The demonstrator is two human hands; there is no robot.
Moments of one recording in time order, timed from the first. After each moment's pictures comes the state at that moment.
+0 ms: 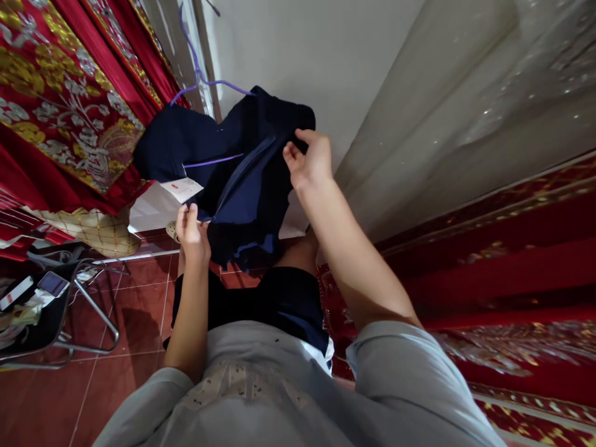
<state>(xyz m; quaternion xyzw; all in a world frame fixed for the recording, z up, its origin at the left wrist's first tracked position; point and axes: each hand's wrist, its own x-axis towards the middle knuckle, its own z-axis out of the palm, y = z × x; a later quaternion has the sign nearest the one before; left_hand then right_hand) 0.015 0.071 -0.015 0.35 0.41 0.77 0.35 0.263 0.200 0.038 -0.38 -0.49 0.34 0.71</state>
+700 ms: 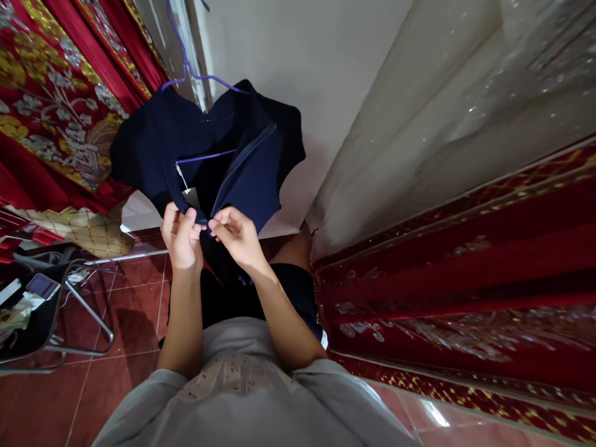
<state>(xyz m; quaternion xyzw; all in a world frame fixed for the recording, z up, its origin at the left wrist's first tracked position) 0.025 0.019 0.032 0.41 0.32 0.75 0.41 0.136 0.020 0.010 -0.30 -0.53 0.53 0.59</state>
